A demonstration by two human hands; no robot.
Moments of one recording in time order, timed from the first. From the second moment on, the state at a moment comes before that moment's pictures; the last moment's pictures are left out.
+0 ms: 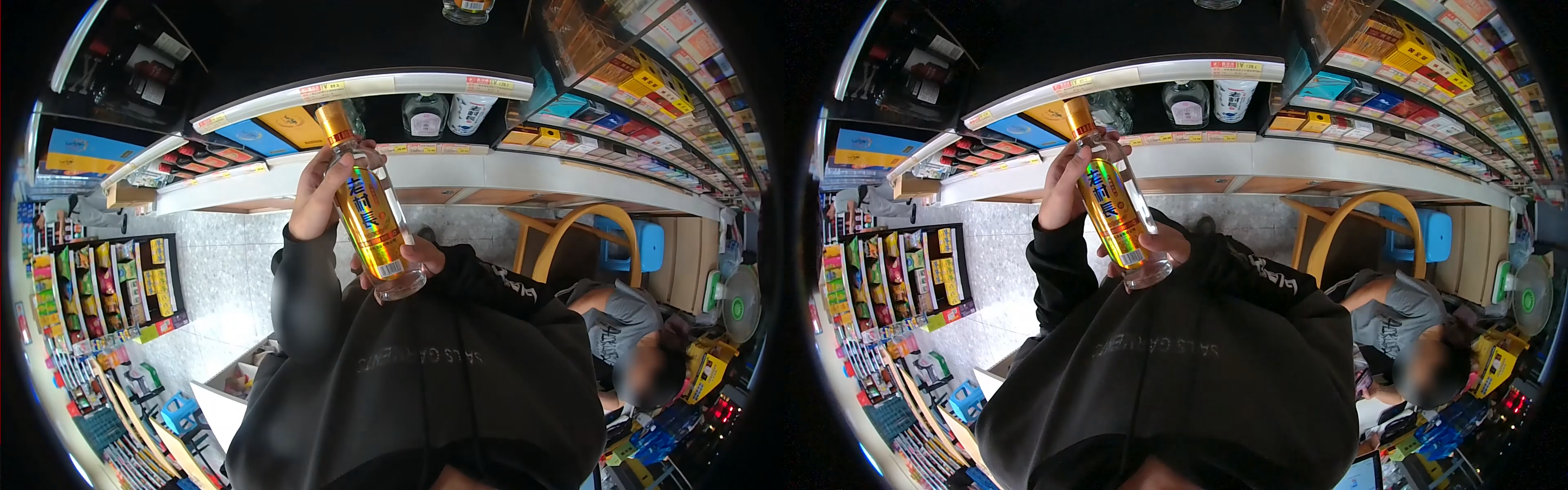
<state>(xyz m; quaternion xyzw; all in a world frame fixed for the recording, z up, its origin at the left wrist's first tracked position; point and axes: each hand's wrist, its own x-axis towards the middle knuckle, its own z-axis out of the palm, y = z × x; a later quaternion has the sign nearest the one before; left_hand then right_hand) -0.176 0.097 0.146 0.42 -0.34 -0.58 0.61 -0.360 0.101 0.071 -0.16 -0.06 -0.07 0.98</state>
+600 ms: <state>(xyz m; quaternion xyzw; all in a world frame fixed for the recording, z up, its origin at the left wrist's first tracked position) -0.165 0.126 0.129 0.51 -0.35 -0.53 0.58 -0.357 0.089 0.034 -0.65 0.18 -0.21 0.71</state>
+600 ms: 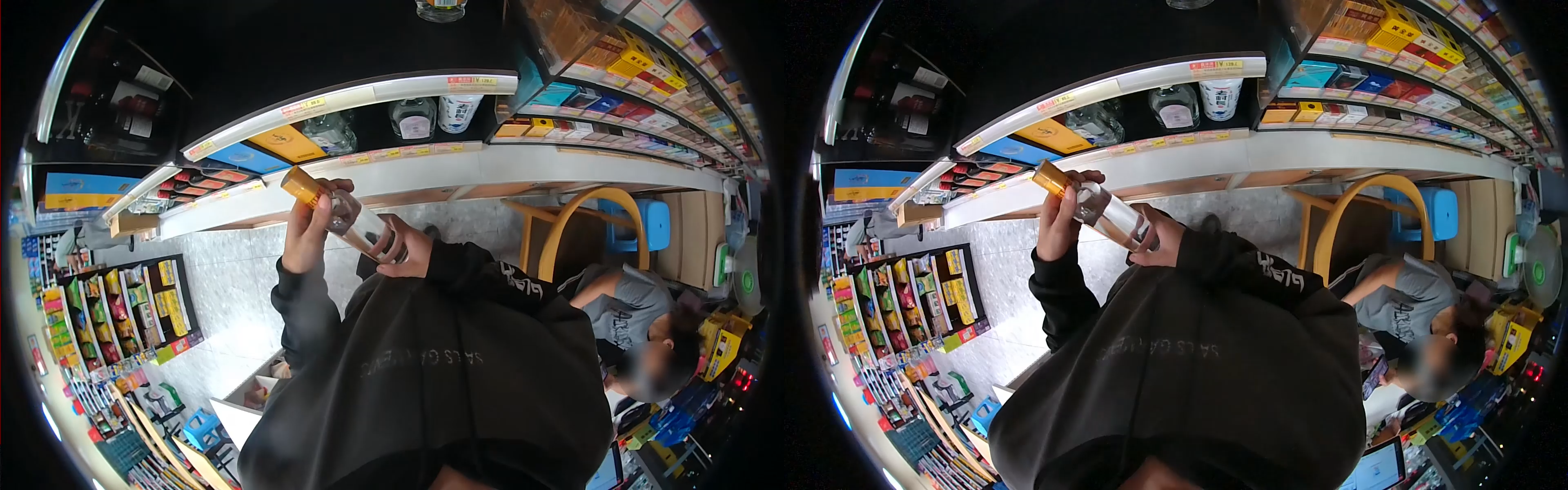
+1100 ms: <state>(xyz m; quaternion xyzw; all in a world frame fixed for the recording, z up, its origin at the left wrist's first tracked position) -0.188 0.168 0.126 0.59 -0.39 -0.41 0.58 -0.354 0.068 0.004 -0.65 0.07 -0.14 0.75</state>
